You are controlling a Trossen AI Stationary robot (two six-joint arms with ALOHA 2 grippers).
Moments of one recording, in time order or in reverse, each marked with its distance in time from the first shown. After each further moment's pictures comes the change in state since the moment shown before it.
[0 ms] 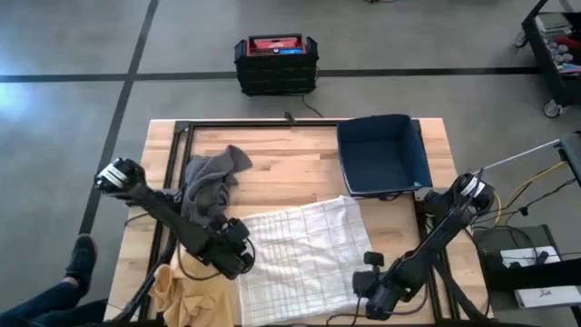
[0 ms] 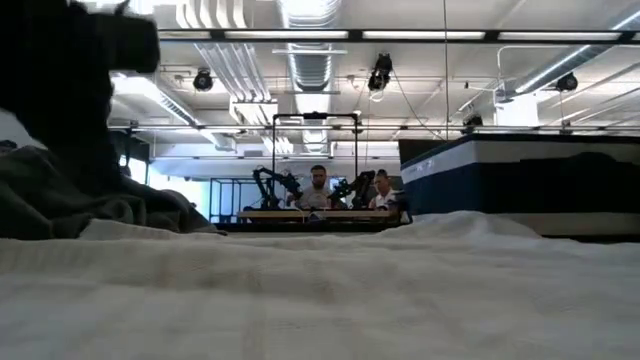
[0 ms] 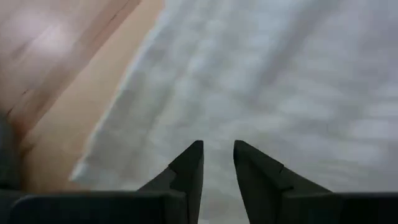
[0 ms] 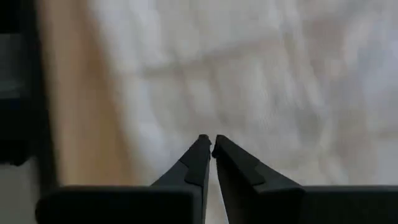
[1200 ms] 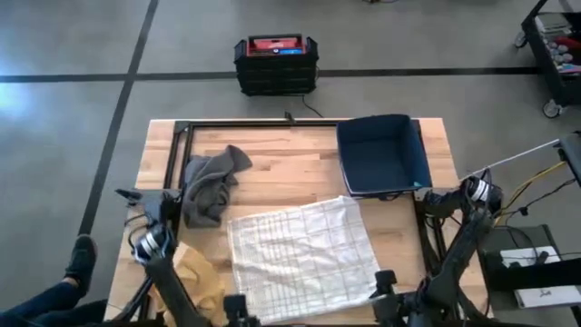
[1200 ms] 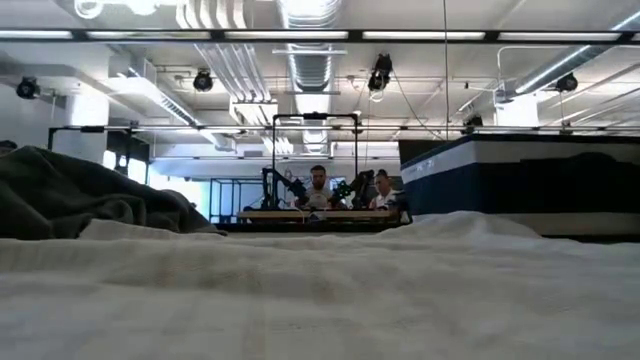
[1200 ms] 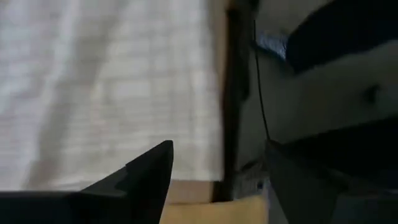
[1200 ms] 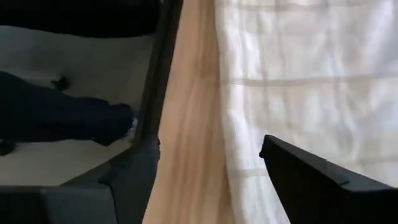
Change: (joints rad) left arm -0.306 0.803 1.272 -0.616 0.160 0.161; right arm 0.199 0.016 0.113 -0.074 0.208 0.003
